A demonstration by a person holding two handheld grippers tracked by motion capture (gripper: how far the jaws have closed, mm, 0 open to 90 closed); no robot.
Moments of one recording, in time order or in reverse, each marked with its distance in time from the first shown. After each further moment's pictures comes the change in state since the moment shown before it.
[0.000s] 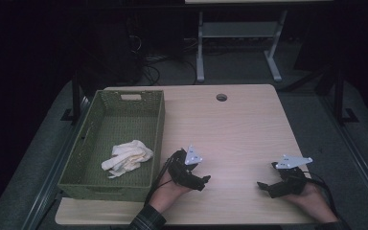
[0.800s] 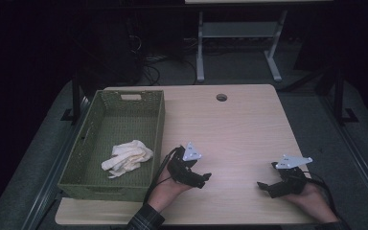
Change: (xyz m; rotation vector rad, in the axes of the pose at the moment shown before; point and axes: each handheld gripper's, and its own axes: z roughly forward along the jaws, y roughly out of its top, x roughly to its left) left arm 0.002 0.011 -0.010 -0.018 -0.022 -0.025; right arm 0.000 0.000 0.000 0.000 0.002 -0.002
